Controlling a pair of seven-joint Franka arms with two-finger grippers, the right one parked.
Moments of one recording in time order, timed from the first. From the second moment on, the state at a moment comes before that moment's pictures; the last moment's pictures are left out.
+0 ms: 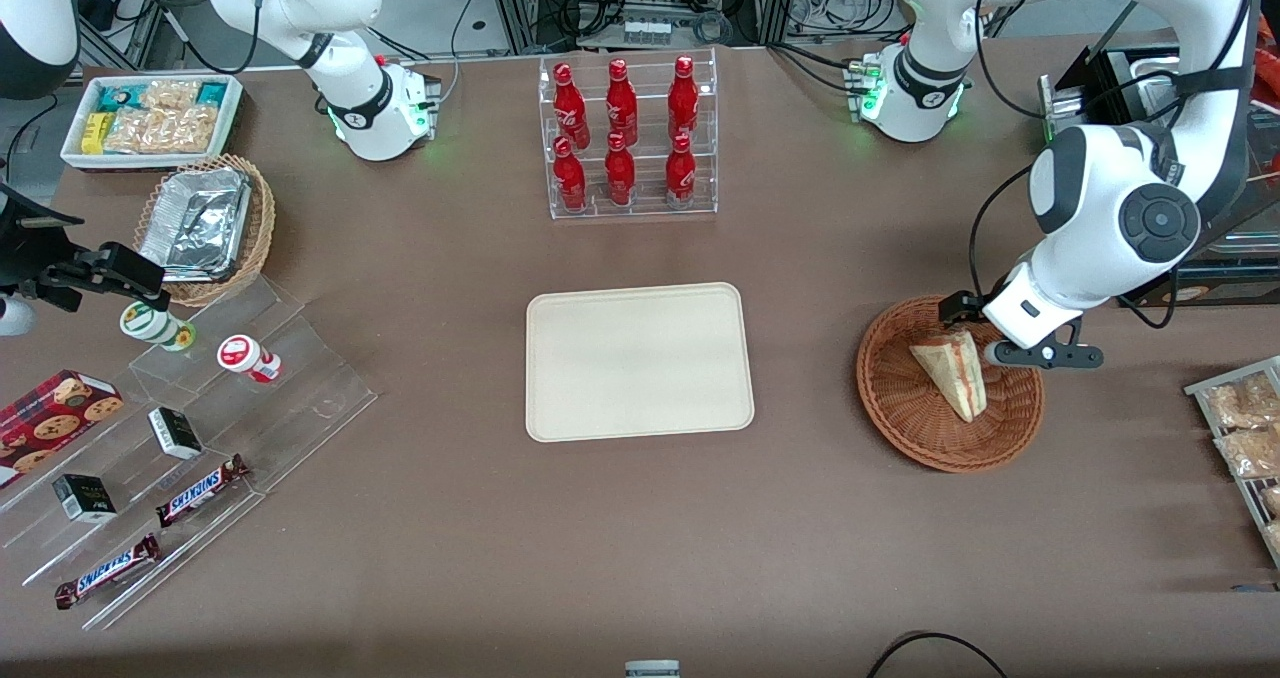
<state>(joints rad) -0.01 0.10 -0.08 -2.14 0.00 2.16 -0.04</state>
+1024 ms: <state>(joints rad) 0.00 0.14 -0.07 -2.18 0.00 2.28 -0.67</state>
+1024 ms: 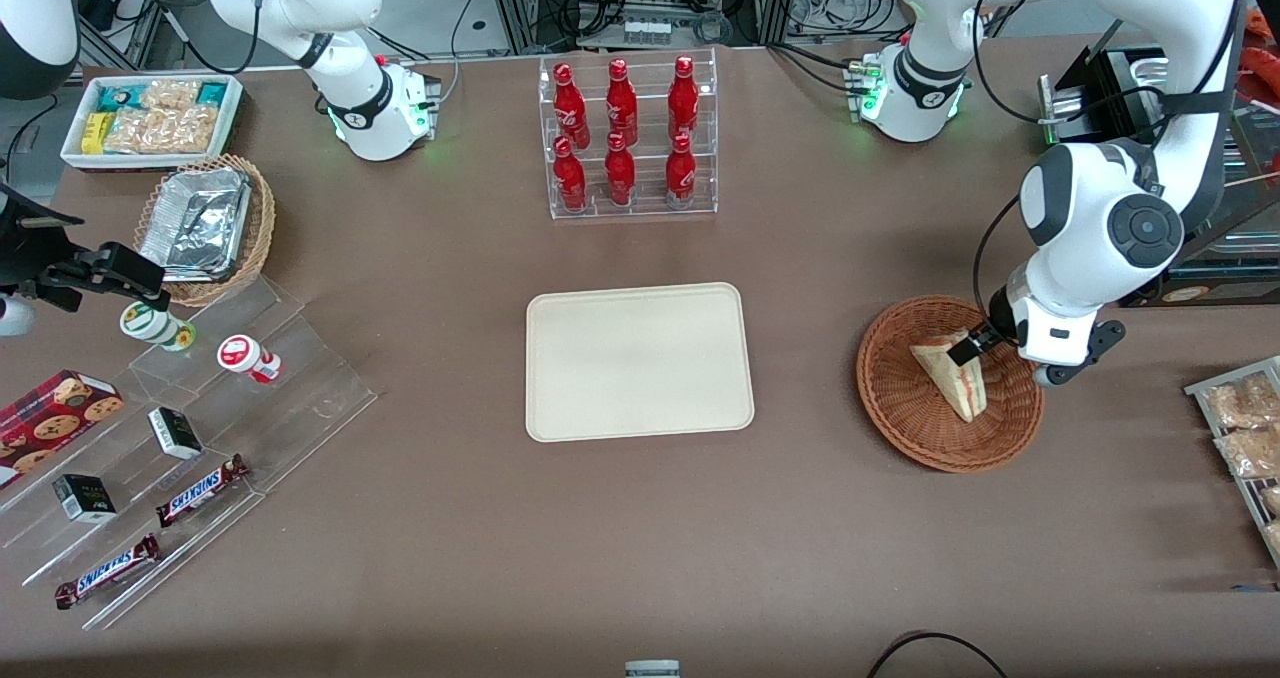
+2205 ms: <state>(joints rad) 0.00 0.29 -0.08 -2.19 0.00 2.41 -0.73</state>
